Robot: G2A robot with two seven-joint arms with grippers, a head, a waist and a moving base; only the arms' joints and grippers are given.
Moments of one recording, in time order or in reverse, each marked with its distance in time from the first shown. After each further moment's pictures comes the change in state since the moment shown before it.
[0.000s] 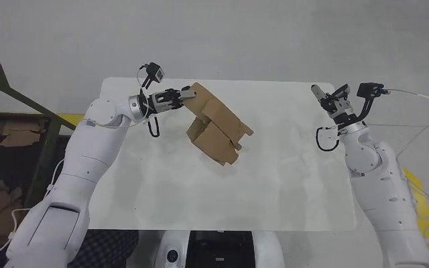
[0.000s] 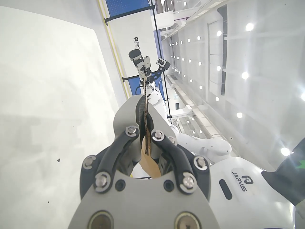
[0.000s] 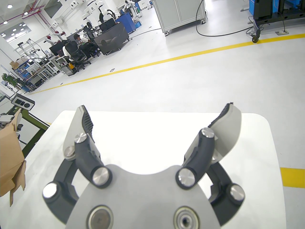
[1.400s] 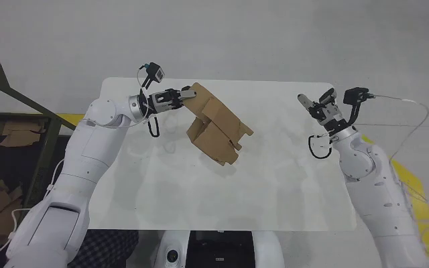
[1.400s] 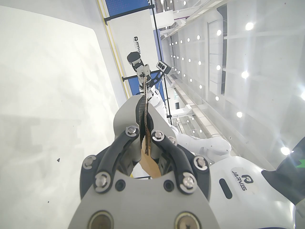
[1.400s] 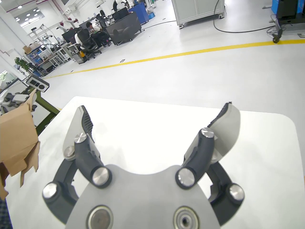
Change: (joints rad) left arm 0.000 0.000 0.000 0.000 0.000 0.000 0.001; right arm -0.055 -0.005 -0.026 -0.081 -0.024 -0.083 0.038
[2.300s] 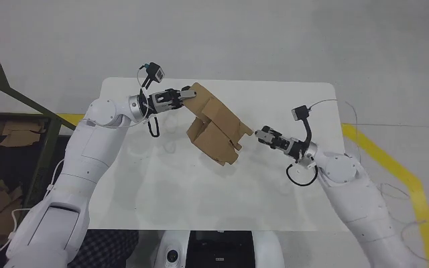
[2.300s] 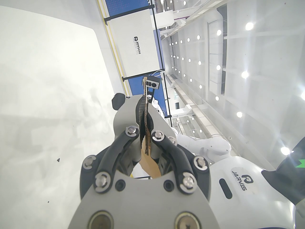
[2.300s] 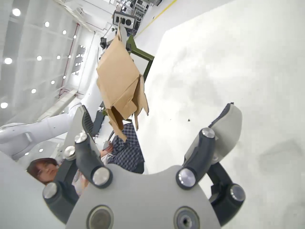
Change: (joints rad) left arm 0.000 0.000 0.000 0.000 0.000 0.000 0.000; right arm -0.002 -0.022 -0.190 -0.041 0.842 -0.038 0.778
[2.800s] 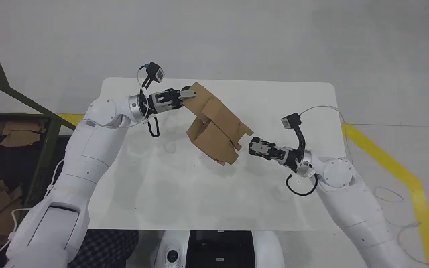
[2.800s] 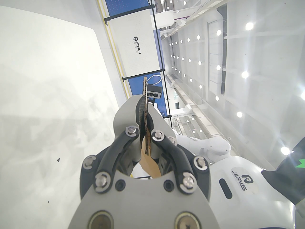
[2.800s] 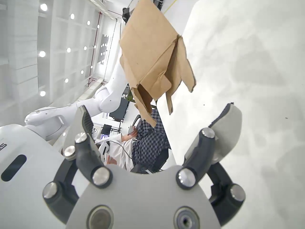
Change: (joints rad) left arm 0.000 0.000 0.000 0.000 0.000 0.000 0.000; right arm -0.033 0.000 -0.016 -0.045 0.112 -0.014 0.098
